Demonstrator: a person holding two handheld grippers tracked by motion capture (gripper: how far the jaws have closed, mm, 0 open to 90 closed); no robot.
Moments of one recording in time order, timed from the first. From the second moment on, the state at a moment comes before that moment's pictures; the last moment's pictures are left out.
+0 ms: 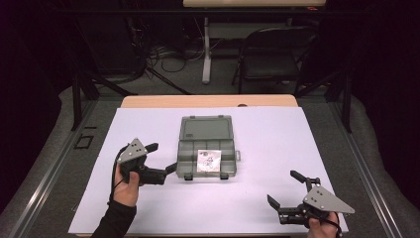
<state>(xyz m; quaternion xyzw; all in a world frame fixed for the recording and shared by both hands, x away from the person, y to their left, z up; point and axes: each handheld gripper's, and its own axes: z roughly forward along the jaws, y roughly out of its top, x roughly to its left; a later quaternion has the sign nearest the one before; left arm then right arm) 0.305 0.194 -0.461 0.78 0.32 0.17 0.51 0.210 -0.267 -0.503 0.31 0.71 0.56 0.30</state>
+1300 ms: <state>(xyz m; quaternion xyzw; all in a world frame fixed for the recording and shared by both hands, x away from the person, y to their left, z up) 0.253 0.240 -0.491 0.74 0.32 0.22 0.56 0.210 -0.266 -0.504 0.30 0.71 0.56 0.30</state>
